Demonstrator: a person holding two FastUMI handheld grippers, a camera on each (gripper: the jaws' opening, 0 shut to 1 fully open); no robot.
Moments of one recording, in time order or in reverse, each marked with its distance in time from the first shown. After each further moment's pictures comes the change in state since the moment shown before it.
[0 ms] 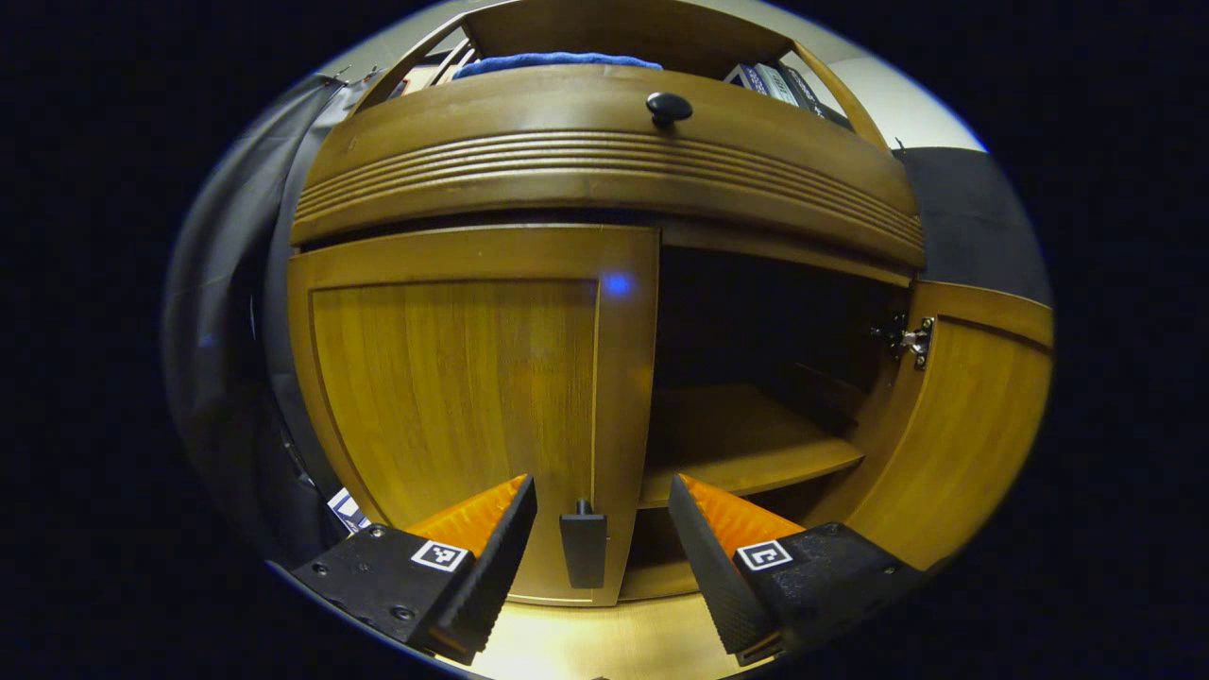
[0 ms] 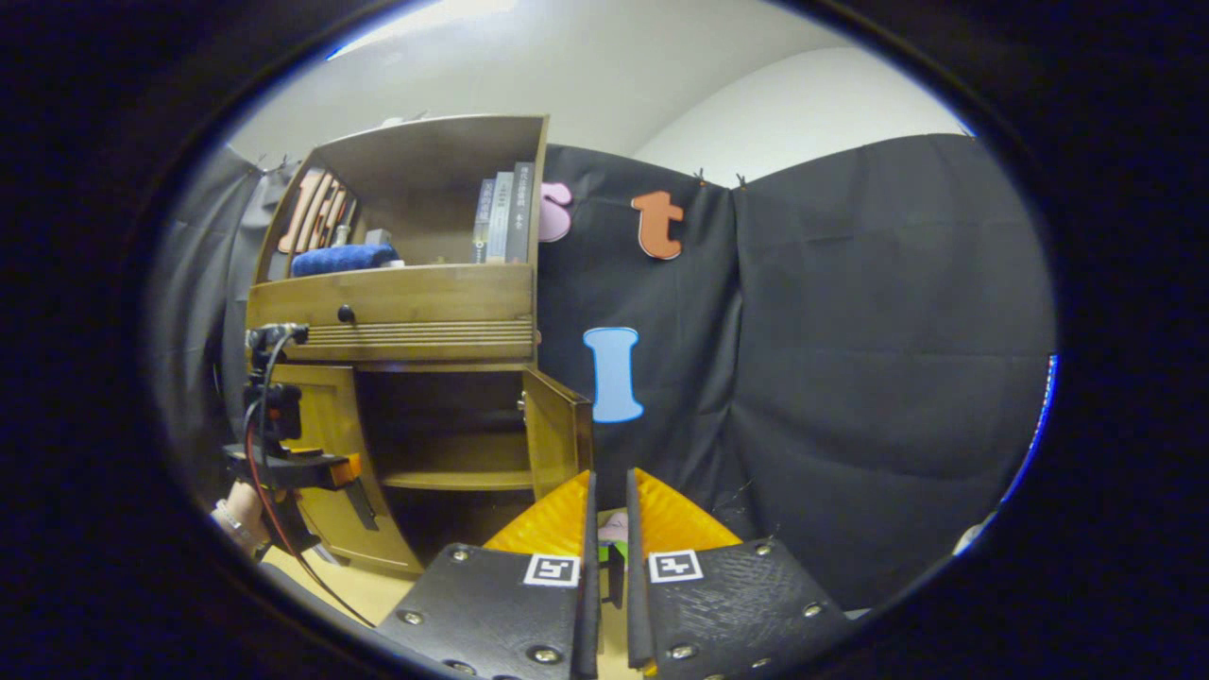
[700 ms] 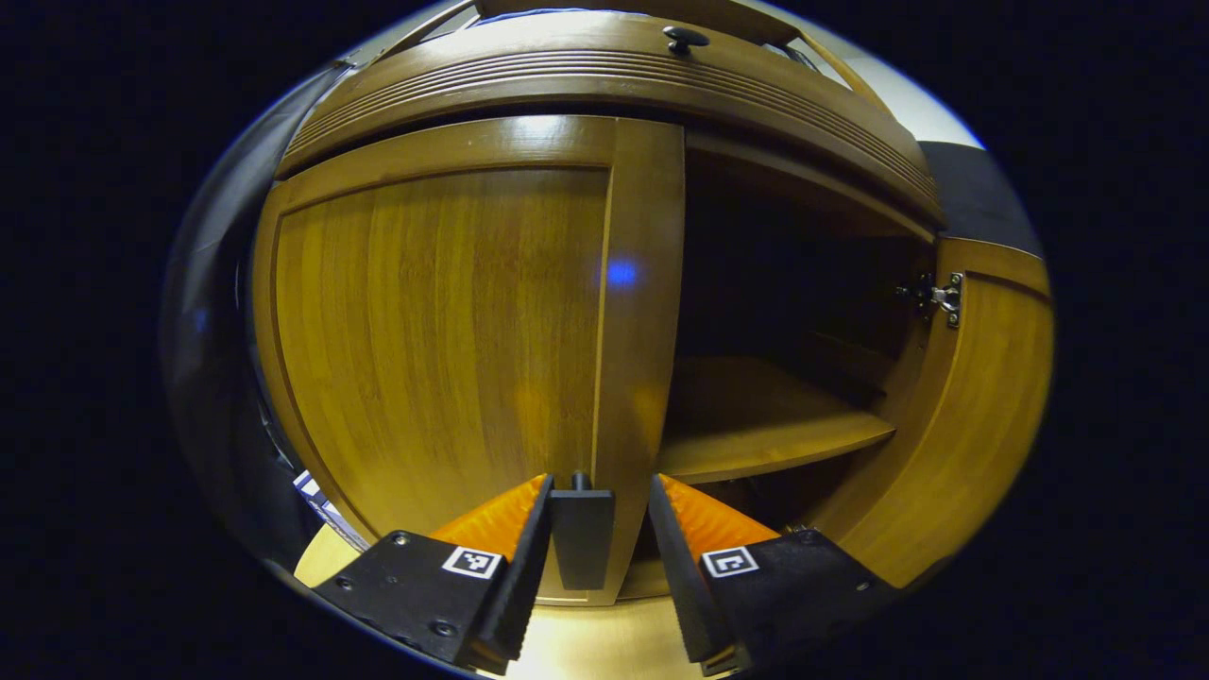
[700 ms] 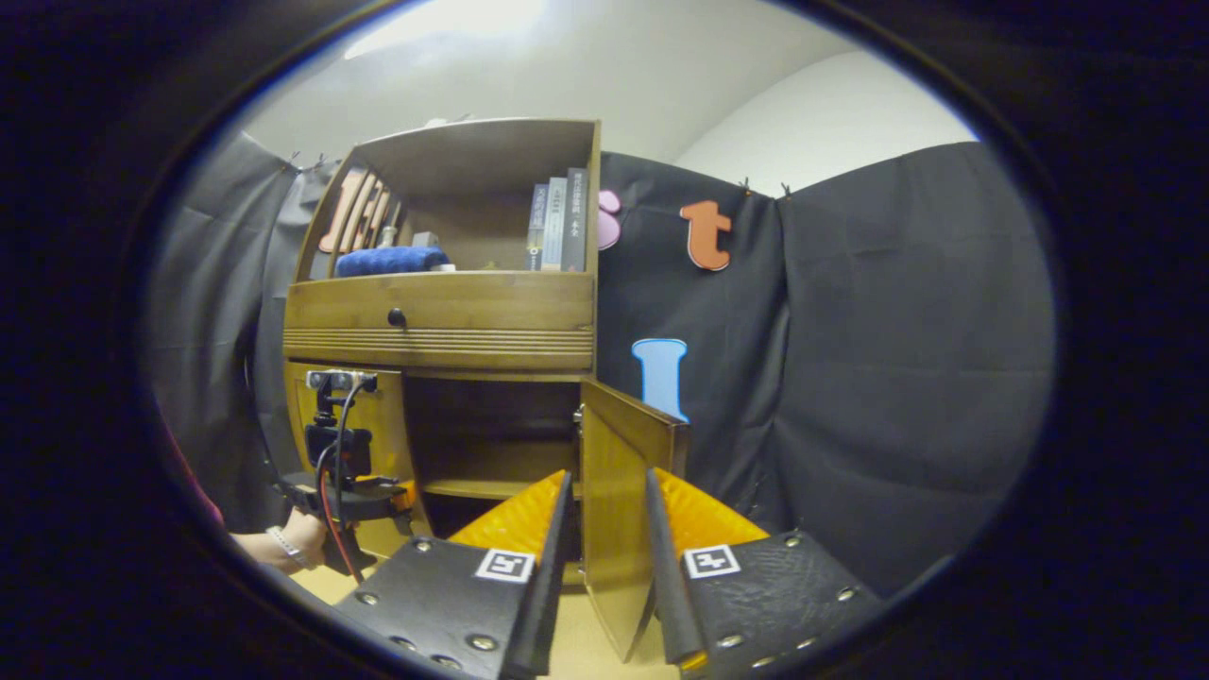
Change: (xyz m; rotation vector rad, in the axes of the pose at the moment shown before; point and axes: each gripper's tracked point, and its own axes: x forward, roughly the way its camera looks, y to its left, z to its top) left arm 0.034 0.010 -0.039 -0.018 0.025 0.005; right arm 0.015 0.052 0.000 -0.029 -0.008 0.125
